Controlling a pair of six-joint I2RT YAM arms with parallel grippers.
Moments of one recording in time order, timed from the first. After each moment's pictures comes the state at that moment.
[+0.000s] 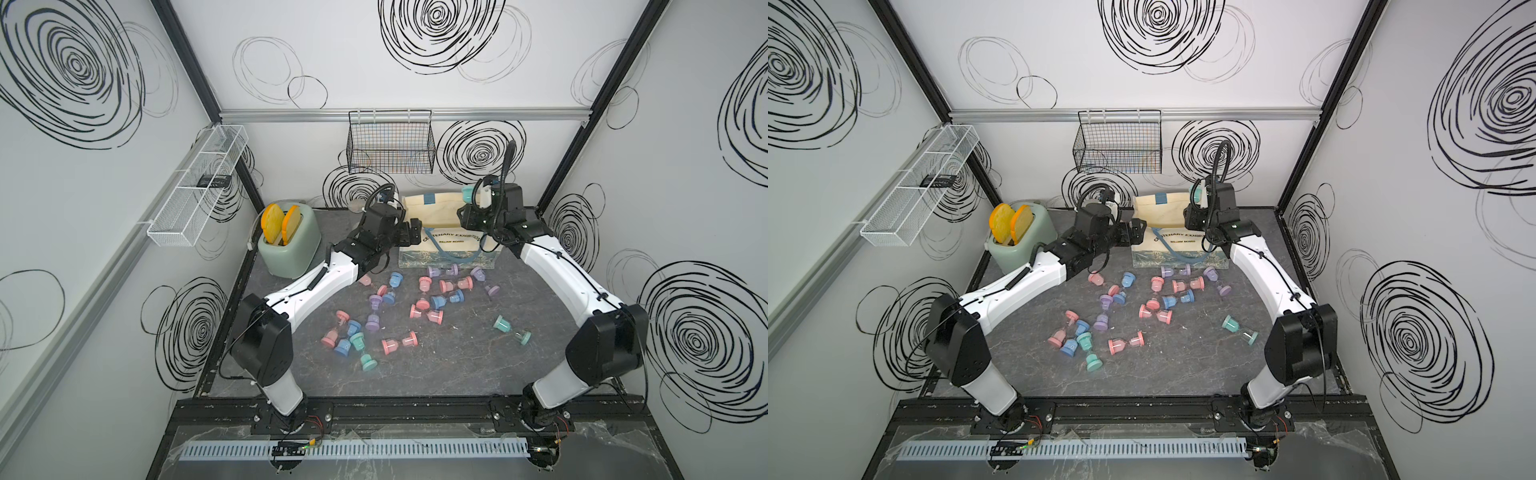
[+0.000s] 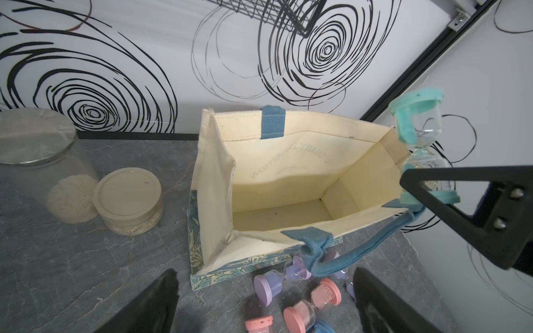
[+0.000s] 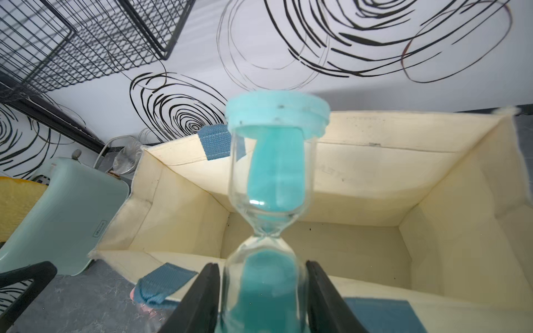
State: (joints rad) left arm -0.58 1.71 1.44 -0.16 -0.07 -0.47; right arm 0.30 1.63 1.50 -0.41 -0.07 0.32
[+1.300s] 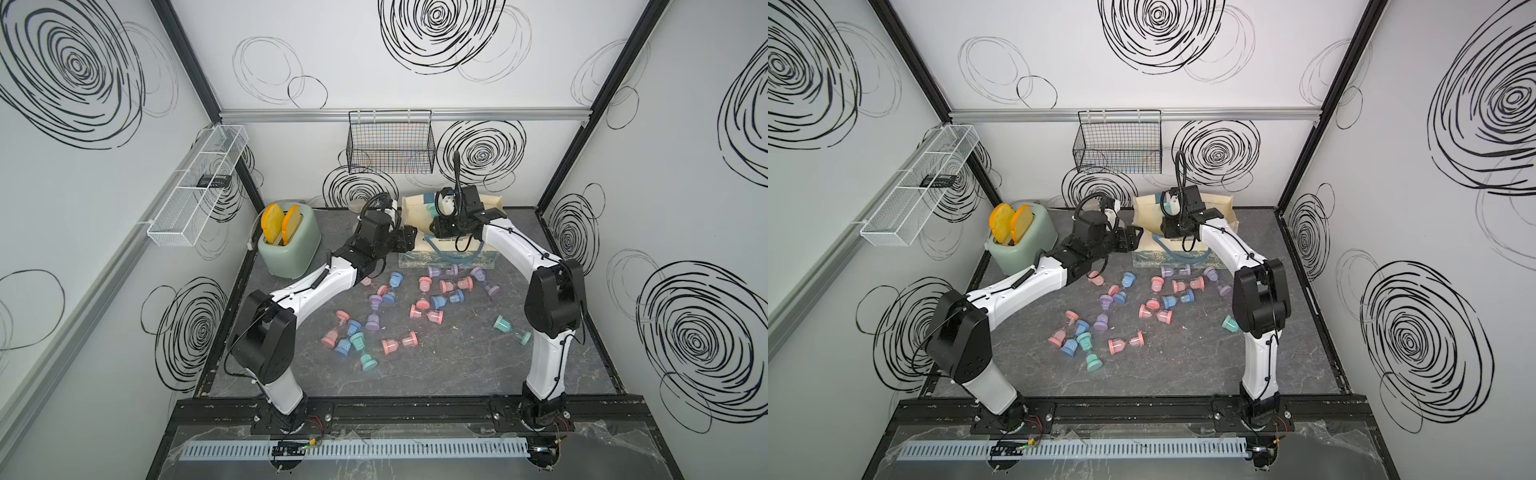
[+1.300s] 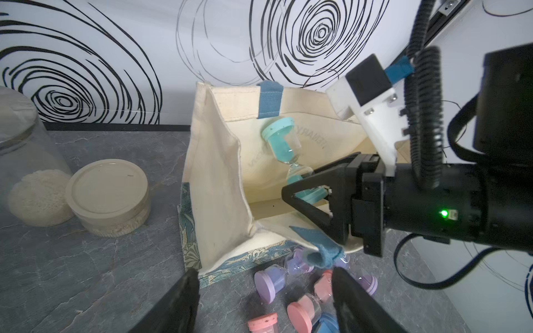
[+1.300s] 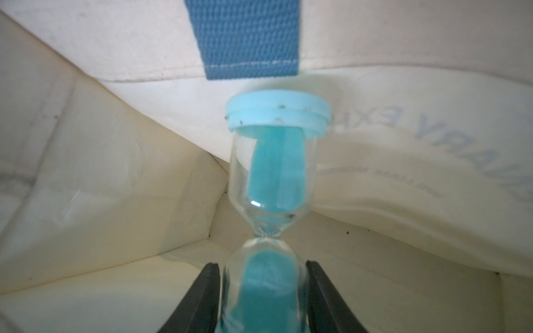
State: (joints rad) left arm -0.54 1.69 1.30 -0.01 0.04 -0.45; right arm 0.37 2.00 1.76 -0.56 -0.15 0.13
